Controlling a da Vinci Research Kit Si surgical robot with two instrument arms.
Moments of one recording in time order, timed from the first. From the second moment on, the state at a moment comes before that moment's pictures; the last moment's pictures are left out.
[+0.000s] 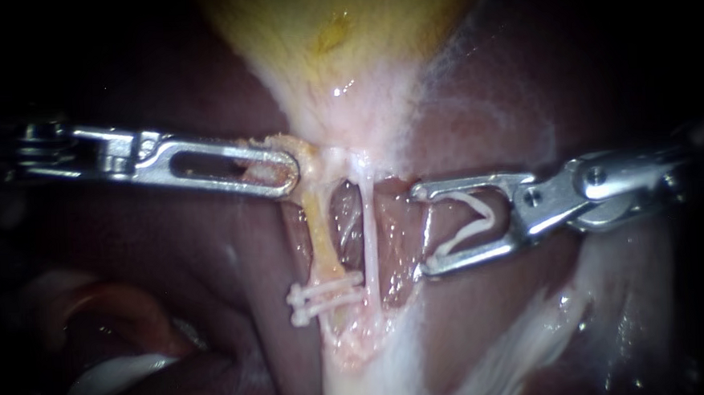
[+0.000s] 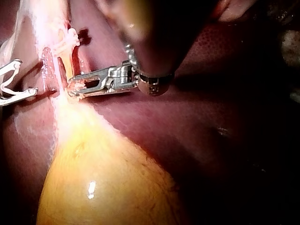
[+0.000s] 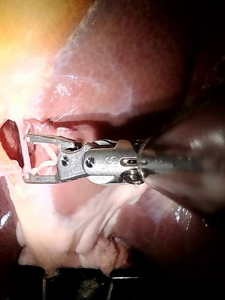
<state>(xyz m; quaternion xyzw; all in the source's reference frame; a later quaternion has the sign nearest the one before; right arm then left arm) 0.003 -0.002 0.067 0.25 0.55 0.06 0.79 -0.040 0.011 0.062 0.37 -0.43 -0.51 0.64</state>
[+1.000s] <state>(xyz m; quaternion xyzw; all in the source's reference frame) 0.013 -0.004 0.072 0.34 0.54 0.16 0.75 -0.040 0.010 0.062 0.37 -0.43 -0.52 0.64</state>
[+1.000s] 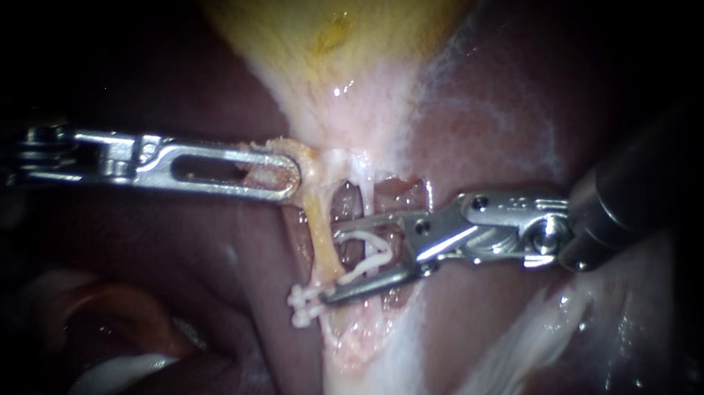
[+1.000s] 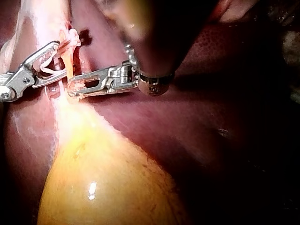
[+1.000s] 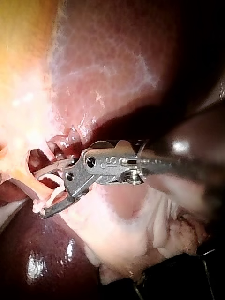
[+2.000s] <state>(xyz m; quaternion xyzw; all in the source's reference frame) 0.016 -0.001 0.073 0.41 0.58 0.24 0.66 -0.040 0.011 0.062 0.37 -0.43 -0.52 0.64</state>
